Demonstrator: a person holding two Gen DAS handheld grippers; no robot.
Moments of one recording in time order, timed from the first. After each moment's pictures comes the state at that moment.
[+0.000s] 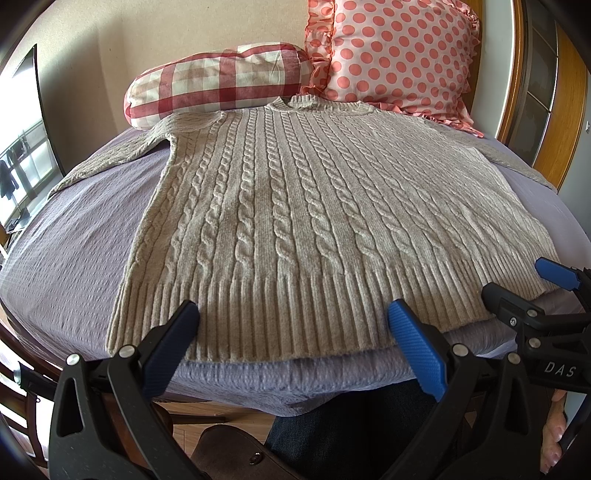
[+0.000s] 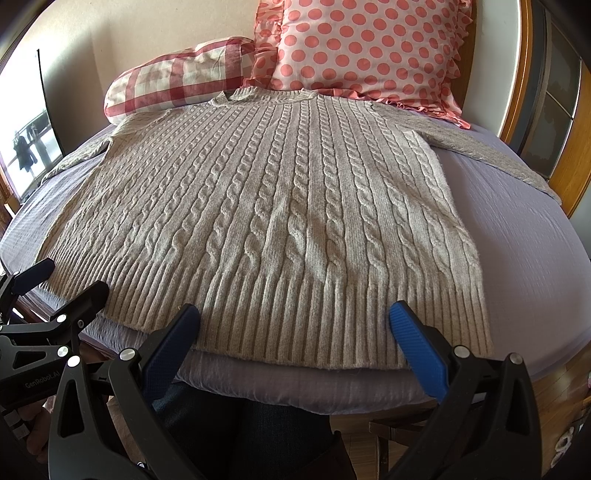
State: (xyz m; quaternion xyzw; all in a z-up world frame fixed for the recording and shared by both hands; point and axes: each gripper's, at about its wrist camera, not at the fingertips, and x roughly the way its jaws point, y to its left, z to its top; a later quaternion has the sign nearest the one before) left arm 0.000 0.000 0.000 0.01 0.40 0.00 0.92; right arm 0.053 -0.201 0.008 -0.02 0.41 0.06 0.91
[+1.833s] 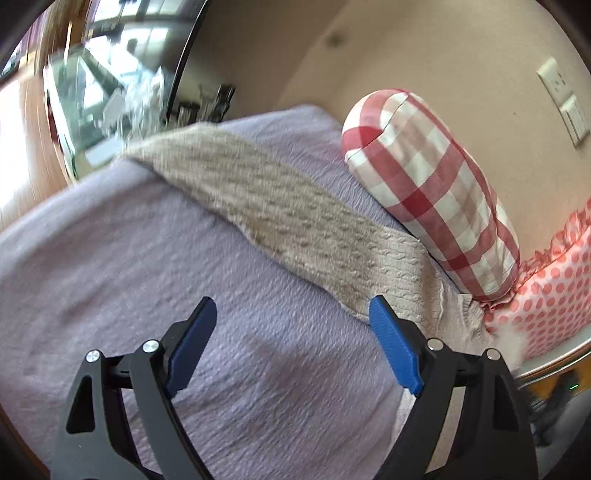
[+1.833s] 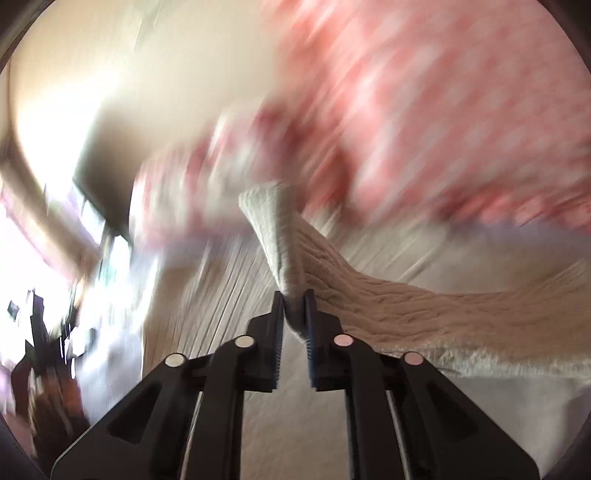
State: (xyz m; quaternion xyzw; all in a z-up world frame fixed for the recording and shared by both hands) left arm 0.170 0.352 0.033 -0.37 0.38 0.14 0.84; right arm 0.379 -0.114 0.064 0.08 0.44 0.26 0.85
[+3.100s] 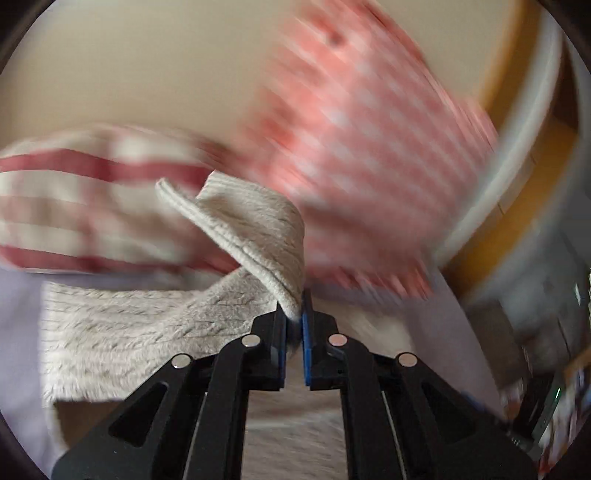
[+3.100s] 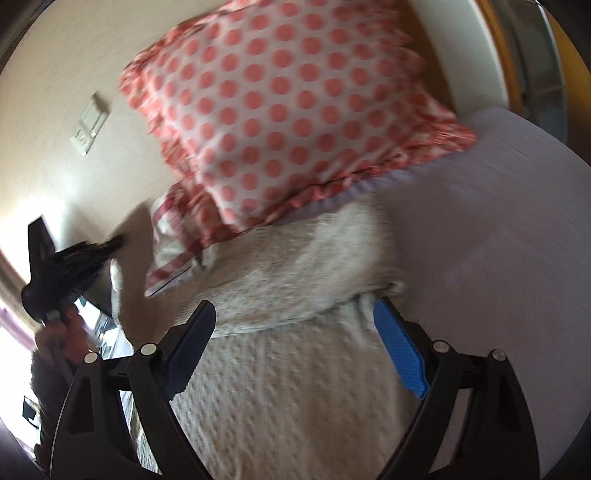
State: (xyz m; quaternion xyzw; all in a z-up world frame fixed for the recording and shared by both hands) left arm 0.331 -0.044 0.139 -0.11 0.39 -0.21 0.89; right arm 0.262 -0.348 0.075 0.25 0.35 0.11 0.90
